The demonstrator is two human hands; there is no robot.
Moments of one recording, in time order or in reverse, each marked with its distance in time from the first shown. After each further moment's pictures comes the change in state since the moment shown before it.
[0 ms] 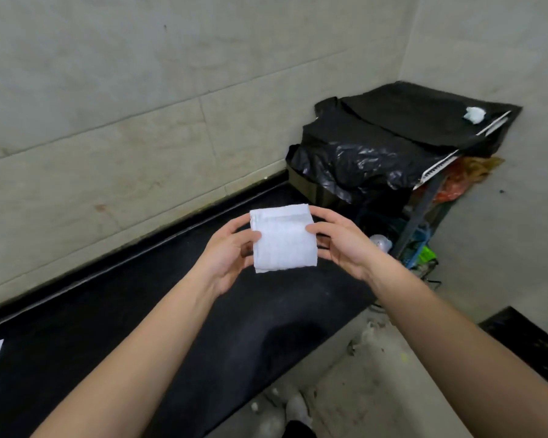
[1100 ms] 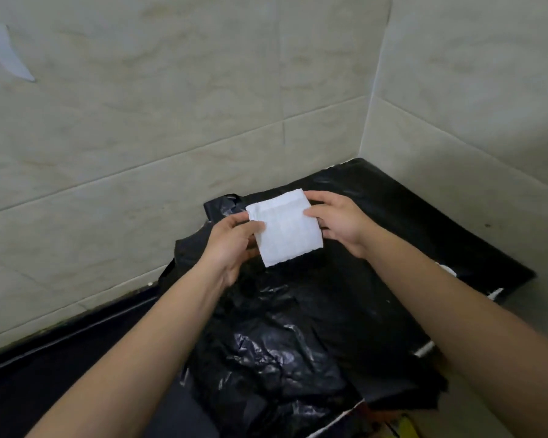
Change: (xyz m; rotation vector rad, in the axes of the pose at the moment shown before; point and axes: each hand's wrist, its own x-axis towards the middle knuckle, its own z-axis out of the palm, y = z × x) left_hand 0.458 0.098 0.371 0.032 0.256 0.018; right_hand 0.366 -0.271 -0.405 -0.299 0.020 0.007
